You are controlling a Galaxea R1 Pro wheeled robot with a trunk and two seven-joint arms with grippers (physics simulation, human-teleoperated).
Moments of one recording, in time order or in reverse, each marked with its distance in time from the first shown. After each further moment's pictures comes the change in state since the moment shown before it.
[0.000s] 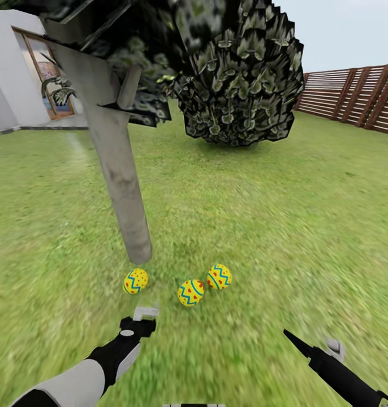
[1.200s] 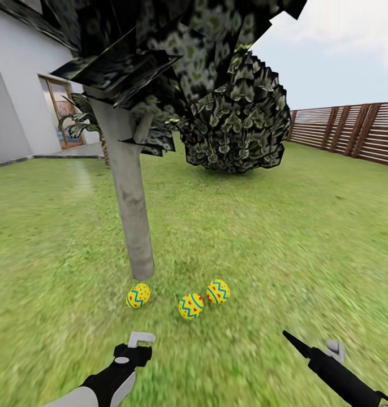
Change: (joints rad) left arm 0.099 0.001 0.004 0.037 0.006 -0.016 -0.008; right arm 0.000 0.002 0.001 0.001 0.010 0.000 -0.010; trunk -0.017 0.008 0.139
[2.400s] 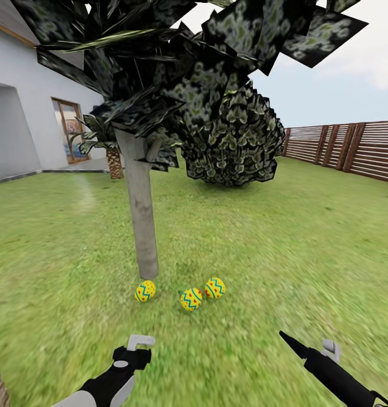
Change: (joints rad) left arm 0.014 0.002 0.000 0.001 0.000 -0.015 0.000; right arm 0.000 0.000 0.033 0.016 -0.007 -0.053 -0.003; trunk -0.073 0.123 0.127
